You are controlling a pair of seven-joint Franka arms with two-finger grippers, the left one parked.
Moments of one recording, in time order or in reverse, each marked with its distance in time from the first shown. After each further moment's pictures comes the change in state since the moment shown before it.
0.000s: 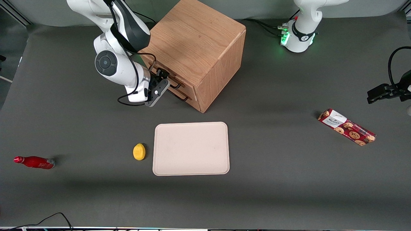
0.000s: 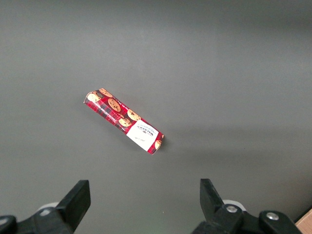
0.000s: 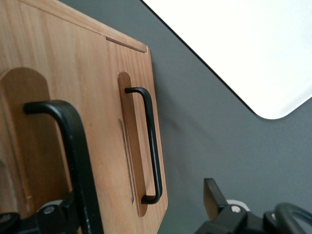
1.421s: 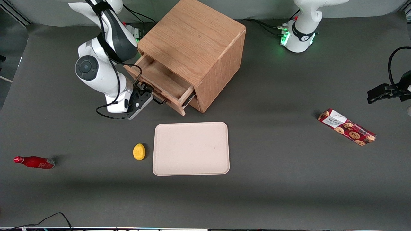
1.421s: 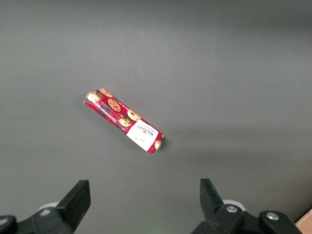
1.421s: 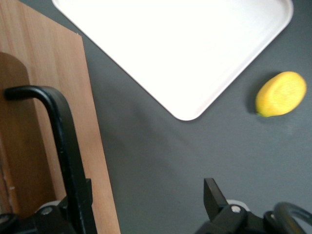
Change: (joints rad) arm -0.053 0.004 -0.076 0.005 -0.155 0.104 -0.003
